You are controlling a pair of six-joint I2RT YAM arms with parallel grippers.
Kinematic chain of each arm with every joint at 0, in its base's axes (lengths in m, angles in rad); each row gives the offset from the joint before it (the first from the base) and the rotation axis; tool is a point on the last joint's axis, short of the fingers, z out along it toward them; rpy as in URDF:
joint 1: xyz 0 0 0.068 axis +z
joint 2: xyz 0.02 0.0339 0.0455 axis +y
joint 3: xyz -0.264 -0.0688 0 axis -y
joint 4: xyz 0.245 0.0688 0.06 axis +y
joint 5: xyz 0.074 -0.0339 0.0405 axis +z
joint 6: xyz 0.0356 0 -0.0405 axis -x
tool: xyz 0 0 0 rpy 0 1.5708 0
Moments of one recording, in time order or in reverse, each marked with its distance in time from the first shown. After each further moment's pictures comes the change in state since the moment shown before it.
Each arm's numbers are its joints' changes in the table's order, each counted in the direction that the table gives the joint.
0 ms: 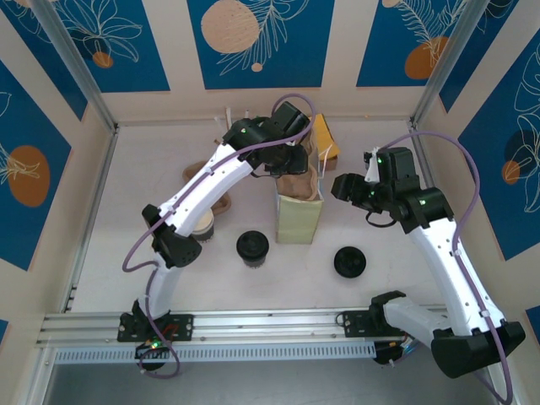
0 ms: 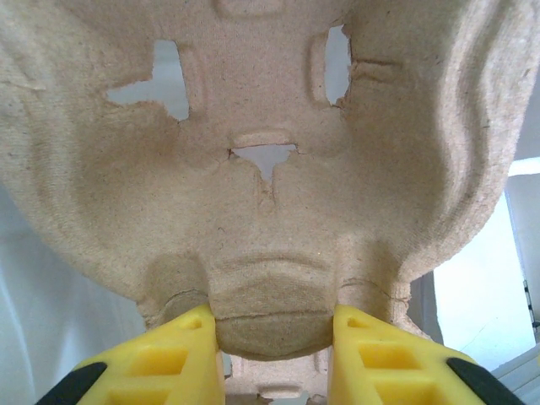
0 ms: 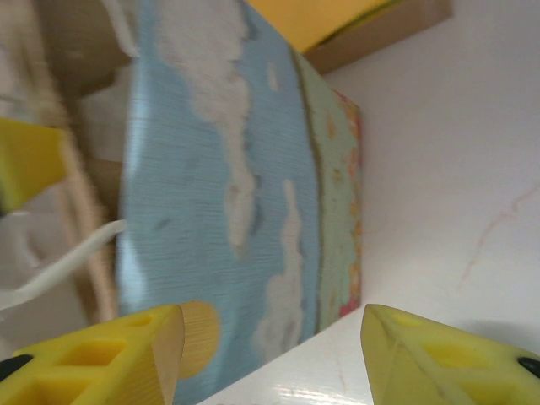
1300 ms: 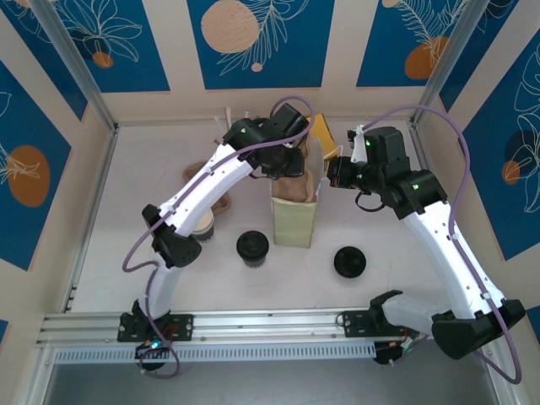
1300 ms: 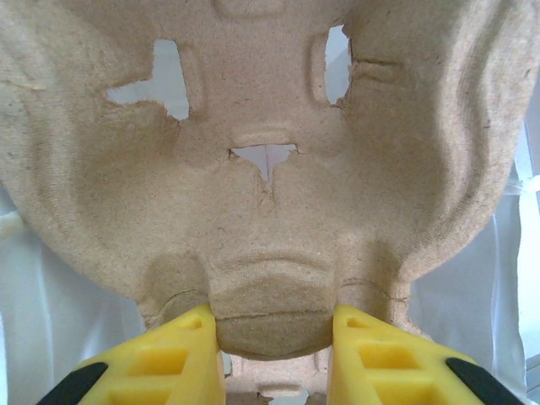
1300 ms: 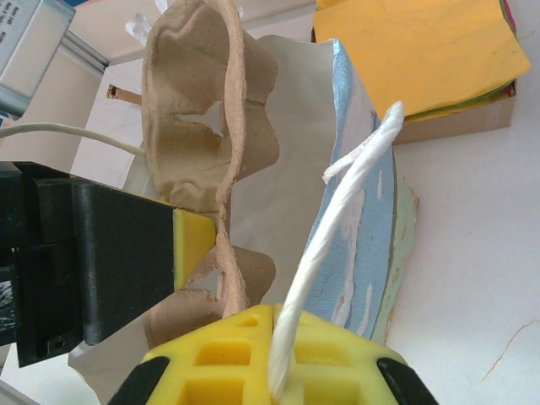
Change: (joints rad) left arm 0.000 0.002 0.000 0.050 0.013 0.001; right arm 0.119 0.124 0.175 -0.050 -0.079 0.084
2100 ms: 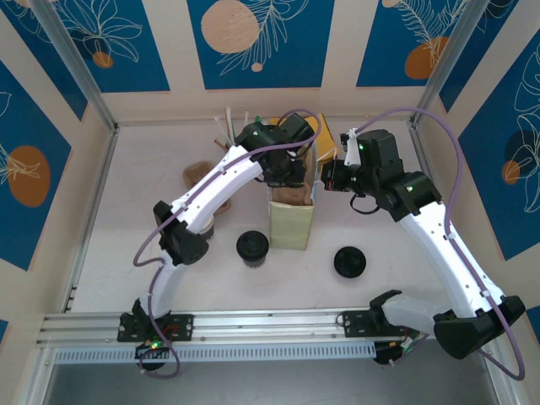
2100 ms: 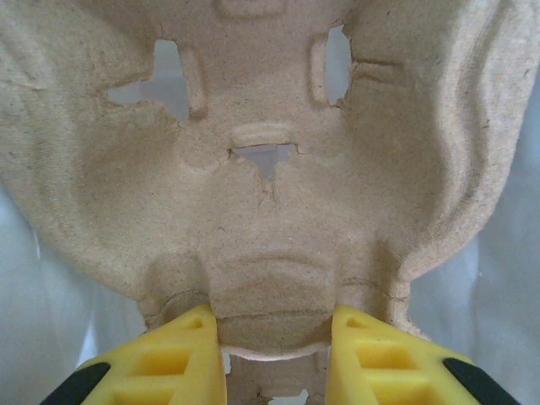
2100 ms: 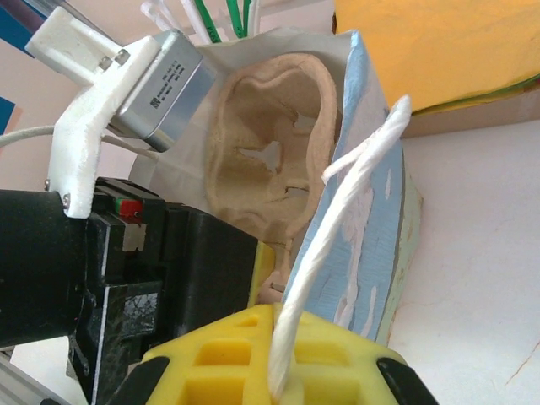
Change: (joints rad) left arm -0.007 0.073 0.000 0.079 -0.045 0.000; right arm 0.044 0.000 -0.034 -0.032 0.000 -0.016
